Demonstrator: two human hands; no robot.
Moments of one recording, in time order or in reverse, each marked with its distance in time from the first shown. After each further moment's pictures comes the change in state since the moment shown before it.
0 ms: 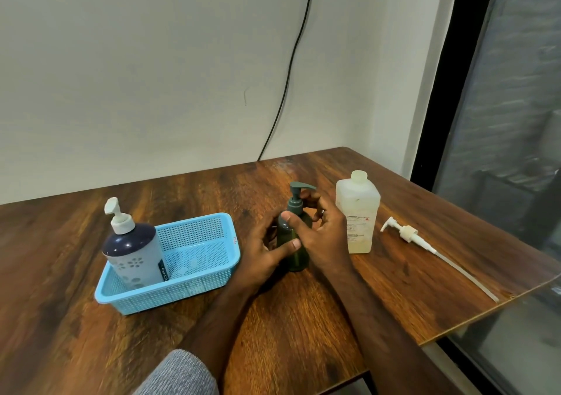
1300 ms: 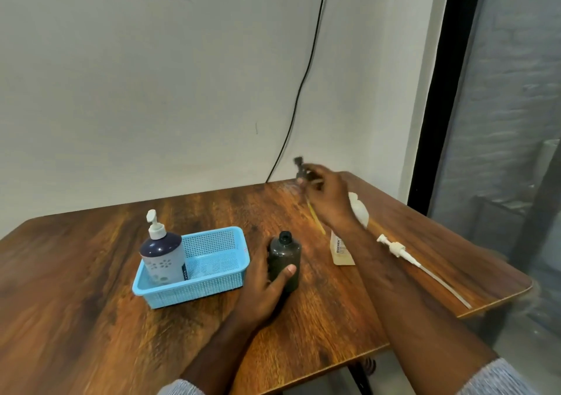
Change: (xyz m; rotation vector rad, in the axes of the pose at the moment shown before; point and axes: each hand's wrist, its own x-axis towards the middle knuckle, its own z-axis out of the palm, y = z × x) left_hand -0.063 0.023 0.007 0.282 0.117 0.057; right_hand 0.070 -0.072 -0.014 -0.184 -0.054 0.037
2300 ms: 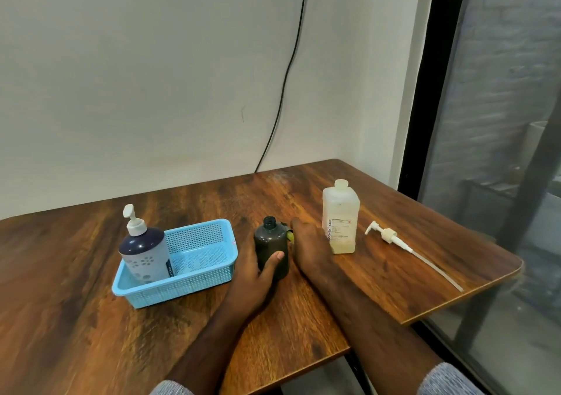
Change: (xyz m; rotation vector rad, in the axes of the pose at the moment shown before) left_hand 0.011 -0.017 0.005 0.100 0.049 -0.013; right_hand -0.066 0.089 0.033 -0.754 -0.278 0.105
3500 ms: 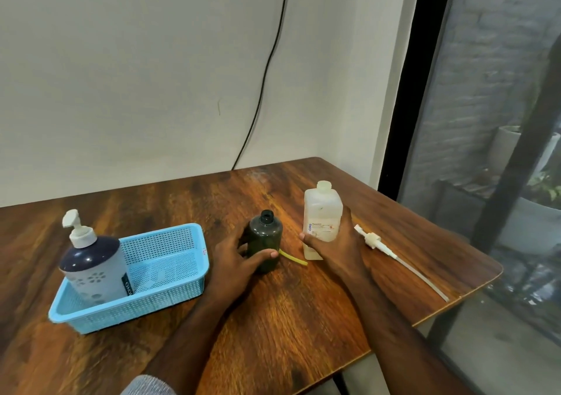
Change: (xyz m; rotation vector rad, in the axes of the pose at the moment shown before) left_hand 0.048 0.000 0.013 -0.150 -0.035 -0.026; right_hand -0.005 0.068 -0.040 0.640 0.227 0.272
